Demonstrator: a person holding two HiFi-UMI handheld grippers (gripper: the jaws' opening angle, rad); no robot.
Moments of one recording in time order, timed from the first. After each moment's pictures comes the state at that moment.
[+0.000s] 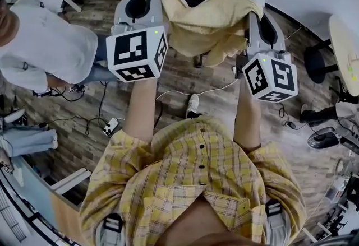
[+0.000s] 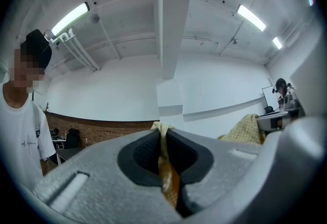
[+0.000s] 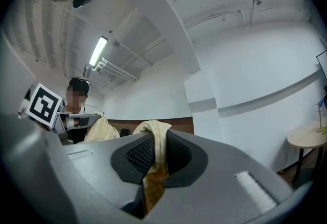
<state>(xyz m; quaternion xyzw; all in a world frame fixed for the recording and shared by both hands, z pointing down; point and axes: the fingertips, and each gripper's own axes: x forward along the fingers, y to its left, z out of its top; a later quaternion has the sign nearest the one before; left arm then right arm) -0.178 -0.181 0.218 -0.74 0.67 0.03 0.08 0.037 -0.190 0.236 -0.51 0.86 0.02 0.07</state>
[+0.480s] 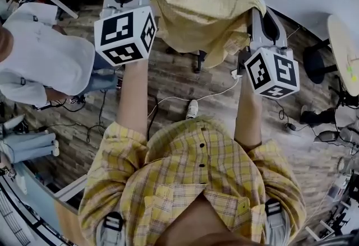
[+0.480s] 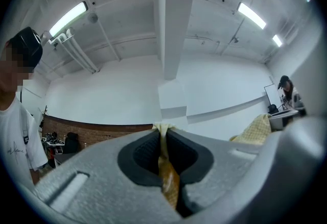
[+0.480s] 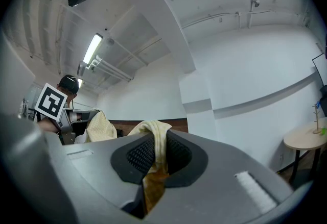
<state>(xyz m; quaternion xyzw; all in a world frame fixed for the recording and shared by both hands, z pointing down) -0.201 -0.264 0.194 -0.74 0.67 0.03 0.10 0.049 -0.254 0.230 -0.54 0.84 0.03 0.07</state>
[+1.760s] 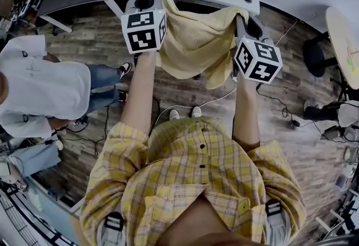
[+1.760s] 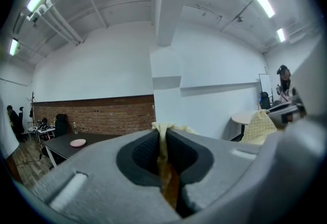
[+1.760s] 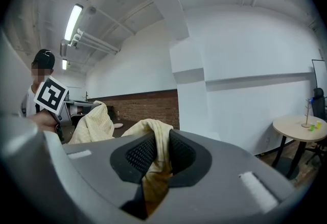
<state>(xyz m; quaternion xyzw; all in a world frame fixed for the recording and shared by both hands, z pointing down) -0.187 -0.433 0.305 -0.77 0.63 -0.08 -0.01 0.049 -0.393 0.334 -0.58 0.81 -0.08 -0.05</state>
